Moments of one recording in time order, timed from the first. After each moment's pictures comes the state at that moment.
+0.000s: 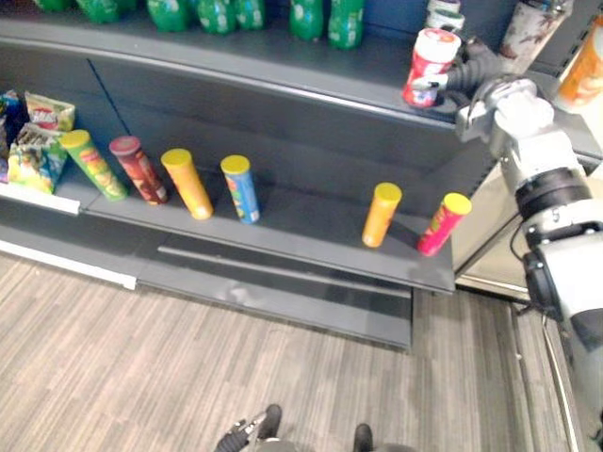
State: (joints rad) left arm 0.08 0.18 0.09 1.13 -0.19 -0.08 -0.12; right arm -1.42 -0.52 0.24 1.05 0.28 0.03 0.17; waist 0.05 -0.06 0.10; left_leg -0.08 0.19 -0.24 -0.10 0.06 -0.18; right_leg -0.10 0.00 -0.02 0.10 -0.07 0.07
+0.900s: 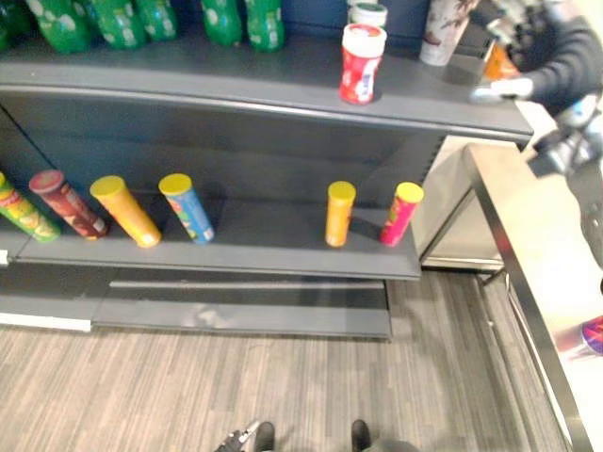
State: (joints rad) left arm 0.12 0.16 0.20 1.15 -0.17 -0.08 -0.14; right arm -0.69 -0.80 -0.05 -0.20 0.67 -0.12 0.23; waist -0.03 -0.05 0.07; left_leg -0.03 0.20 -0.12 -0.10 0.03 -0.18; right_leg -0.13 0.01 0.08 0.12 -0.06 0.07
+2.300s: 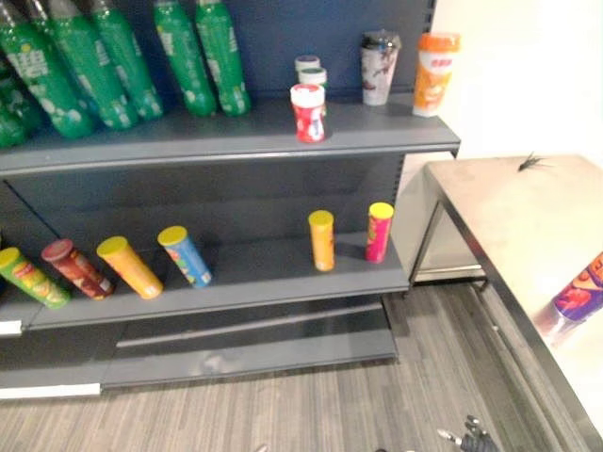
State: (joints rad) left arm 0.17 0.11 0.17 1.18 -0.11 -0.09 -0.06; right arm 0.27 -0.07 -0.28 0.82 0.08 -0.11 0.07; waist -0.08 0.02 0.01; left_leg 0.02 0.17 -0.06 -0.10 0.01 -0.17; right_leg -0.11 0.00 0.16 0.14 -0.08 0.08
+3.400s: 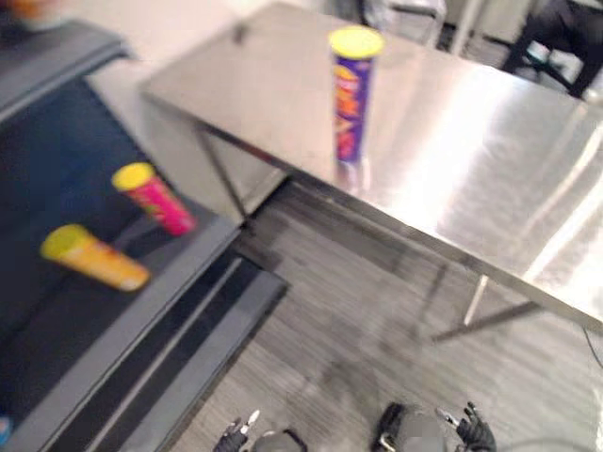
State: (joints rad) left arm 0.16 0.16 0.02 1.00 -0.39 -0.12 -0.07; right arm 0.27 -0.02 -0.25 0.69 0.16 -0.10 0.00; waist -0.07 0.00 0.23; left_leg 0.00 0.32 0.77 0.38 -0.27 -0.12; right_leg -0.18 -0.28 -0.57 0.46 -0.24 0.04
